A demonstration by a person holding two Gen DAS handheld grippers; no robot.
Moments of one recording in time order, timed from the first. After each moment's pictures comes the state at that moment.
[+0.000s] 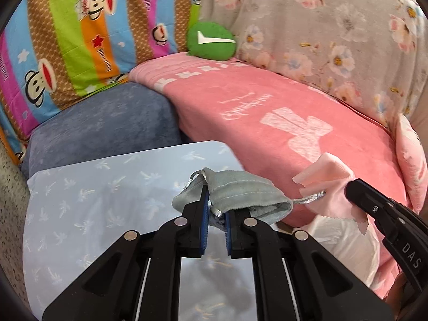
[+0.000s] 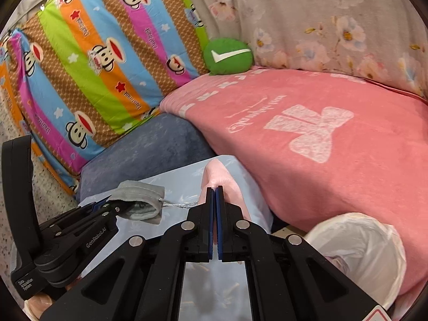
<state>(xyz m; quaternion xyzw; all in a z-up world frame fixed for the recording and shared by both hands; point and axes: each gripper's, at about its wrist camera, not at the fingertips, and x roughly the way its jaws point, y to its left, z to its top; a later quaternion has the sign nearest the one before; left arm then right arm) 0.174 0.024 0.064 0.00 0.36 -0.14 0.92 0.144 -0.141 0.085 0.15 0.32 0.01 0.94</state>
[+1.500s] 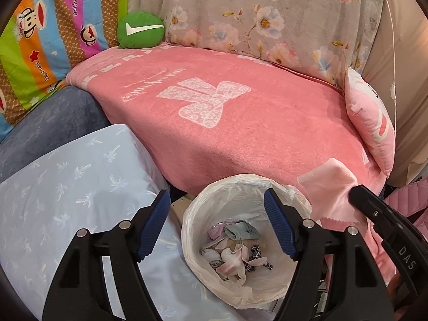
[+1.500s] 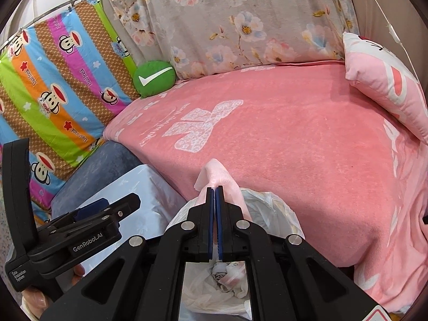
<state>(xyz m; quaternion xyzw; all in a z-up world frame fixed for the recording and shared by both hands) 0.105 -0.139 0.045 0.04 0.39 -0.25 0.89 0.016 -0.307 0.054 0.21 0.30 -0.11 0.92</state>
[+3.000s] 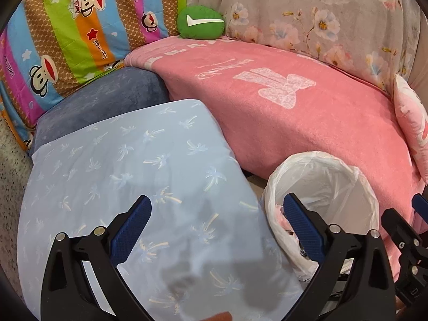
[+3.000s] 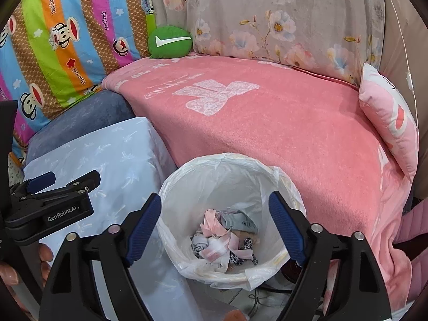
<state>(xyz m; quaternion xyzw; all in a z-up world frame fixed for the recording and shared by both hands) 0.084 -0.054 0.012 0.04 0.39 -0.11 0.91 0.002 -0.224 0.032 0.06 0.37 -0.13 0.92</state>
